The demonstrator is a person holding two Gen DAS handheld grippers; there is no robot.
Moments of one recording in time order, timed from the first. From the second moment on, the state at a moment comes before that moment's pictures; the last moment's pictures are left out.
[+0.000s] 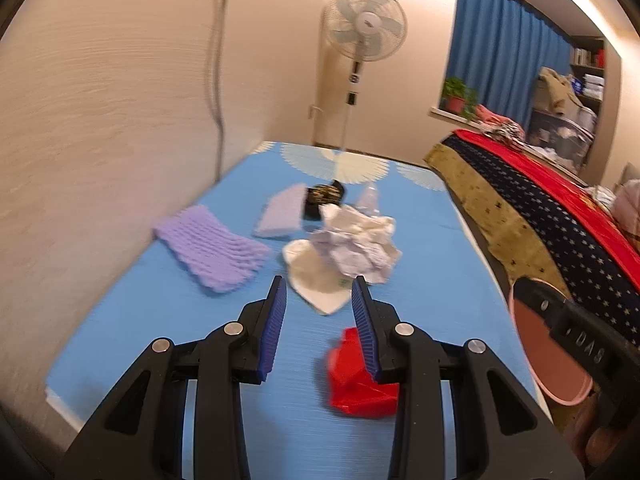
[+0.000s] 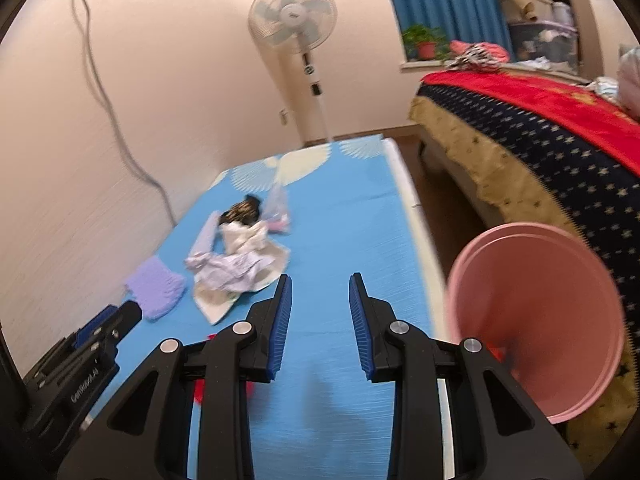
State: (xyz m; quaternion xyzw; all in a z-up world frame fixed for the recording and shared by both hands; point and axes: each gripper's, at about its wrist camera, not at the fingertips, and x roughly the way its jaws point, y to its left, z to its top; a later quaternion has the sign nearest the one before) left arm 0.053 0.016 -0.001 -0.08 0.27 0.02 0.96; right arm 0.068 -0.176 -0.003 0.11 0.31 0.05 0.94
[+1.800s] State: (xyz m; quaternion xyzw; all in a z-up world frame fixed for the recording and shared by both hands) left arm 0.169 0.012 -0.038 -0.15 0.34 -0.04 0.93; right arm 0.111 -0.218 -0.034 0.15 0.38 0.05 0.91
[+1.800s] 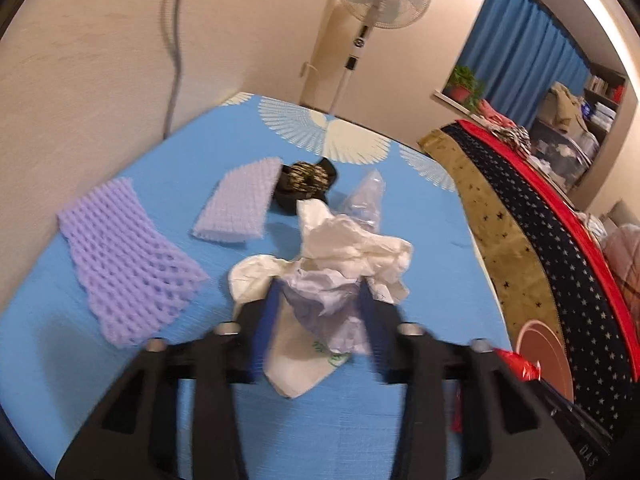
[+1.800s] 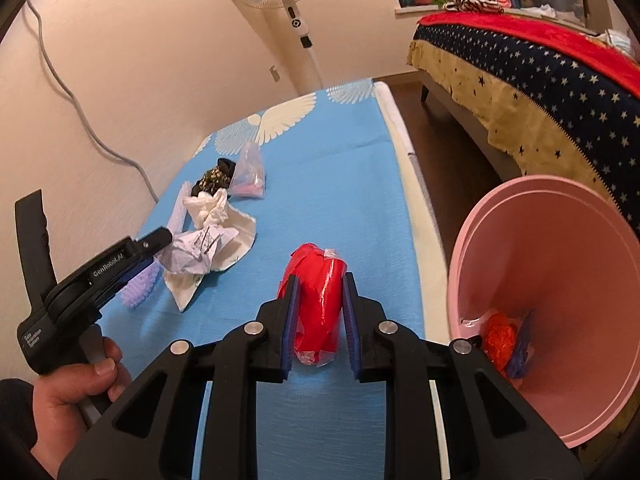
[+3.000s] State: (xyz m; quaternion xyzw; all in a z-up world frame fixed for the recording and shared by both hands) left arm 0.074 -0.016 0.012 -0.06 0.28 -0.08 0.95; right arm 0.036 -0.243 0.032 0.14 0.29 0.00 0.95
